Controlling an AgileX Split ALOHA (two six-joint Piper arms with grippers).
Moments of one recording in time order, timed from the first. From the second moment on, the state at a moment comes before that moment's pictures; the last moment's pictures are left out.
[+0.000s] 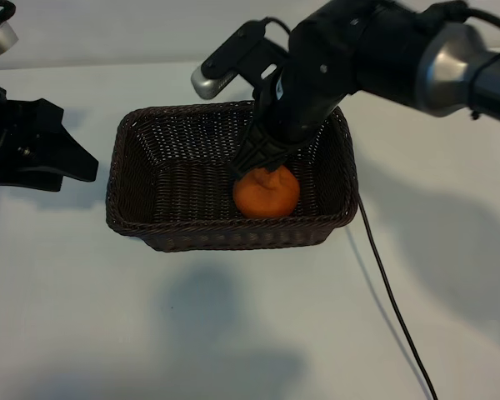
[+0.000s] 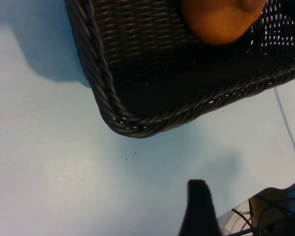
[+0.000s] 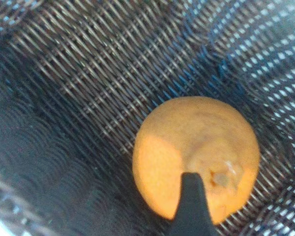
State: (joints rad) left arm 0.04 1.40 -1.11 -0.60 1.17 0.28; right arm 0.58 1.93 -1.54 -0.03 0.79 -0.09
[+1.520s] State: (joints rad) left arm 0.04 1.40 -1.11 -0.60 1.17 0.28; right arm 0.51 1.67 -1.54 -0.14 1.06 0.00
